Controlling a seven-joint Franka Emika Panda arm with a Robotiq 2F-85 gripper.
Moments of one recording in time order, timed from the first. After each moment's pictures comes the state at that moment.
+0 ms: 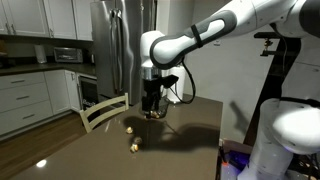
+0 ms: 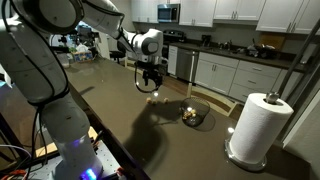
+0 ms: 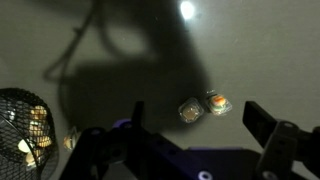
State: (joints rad) arm 0.07 -0.09 0.08 -2.21 0.03 2.03 0.04
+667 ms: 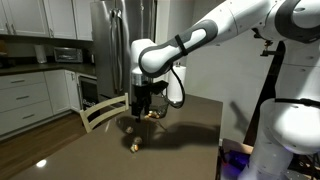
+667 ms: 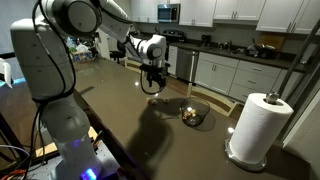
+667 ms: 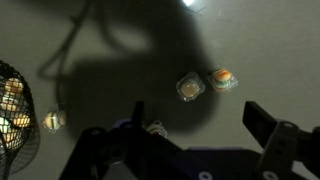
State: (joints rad) arm 0.07 0.05 0.09 -2.12 0.03 2.12 0.04
